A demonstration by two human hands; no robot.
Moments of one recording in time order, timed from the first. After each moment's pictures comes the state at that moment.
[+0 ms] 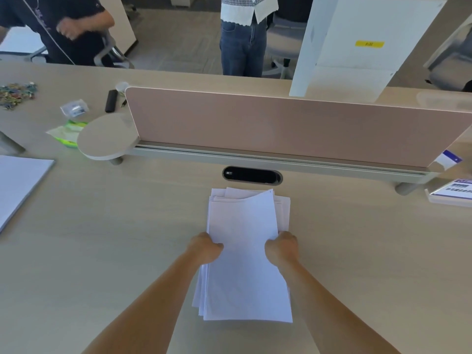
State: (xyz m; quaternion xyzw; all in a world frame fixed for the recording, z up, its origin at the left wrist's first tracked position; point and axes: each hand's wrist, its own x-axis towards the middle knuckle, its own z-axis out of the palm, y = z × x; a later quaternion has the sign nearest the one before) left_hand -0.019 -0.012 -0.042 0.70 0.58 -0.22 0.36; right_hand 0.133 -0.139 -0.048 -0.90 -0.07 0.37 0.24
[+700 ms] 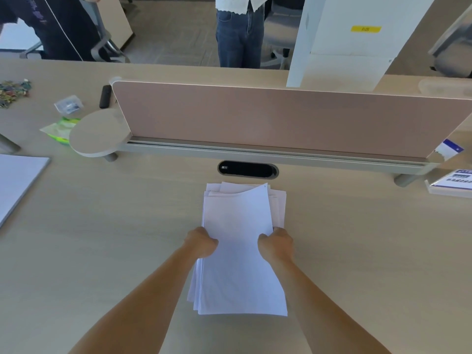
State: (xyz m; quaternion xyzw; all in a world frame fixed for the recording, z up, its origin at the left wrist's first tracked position) left_hand -0.006 -0.019 -0.033 0.71 0.58 -0.23 0.33; right_hand 0.128 -0.145 -0.043 -0.89 -0.07 0.37 0.25
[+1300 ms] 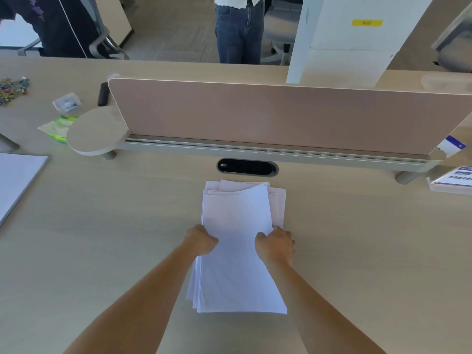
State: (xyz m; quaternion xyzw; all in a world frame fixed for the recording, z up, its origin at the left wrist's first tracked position) left_hand -0.003 -0.018 -0.032 0.69 0.59 -0.24 0.33; right_hand 0.122 -0.148 -0.038 -0.91 -0.09 0.33 0.21
